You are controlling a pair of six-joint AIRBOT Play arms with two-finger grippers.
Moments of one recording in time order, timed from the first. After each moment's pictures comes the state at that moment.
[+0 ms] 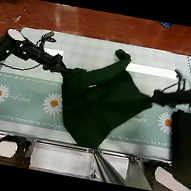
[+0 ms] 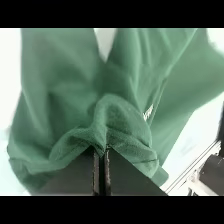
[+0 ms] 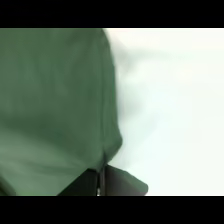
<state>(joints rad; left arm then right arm) 0.04 -1.54 1.20 0.73 -1.29 -1.20 -0.20 -1.27 0.94 -1.03 1.16 1.30</state>
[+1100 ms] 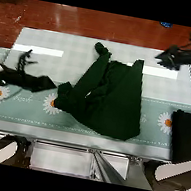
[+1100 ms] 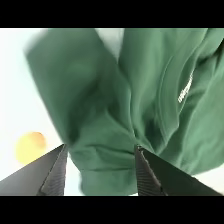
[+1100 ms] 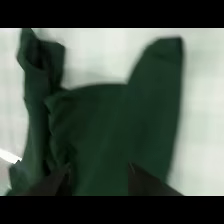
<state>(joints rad) 0.13 -1.00 0.73 0.90 -1.15 -1.32 -0.30 -1.82 1.77 -0.77 1.41 1.38</state>
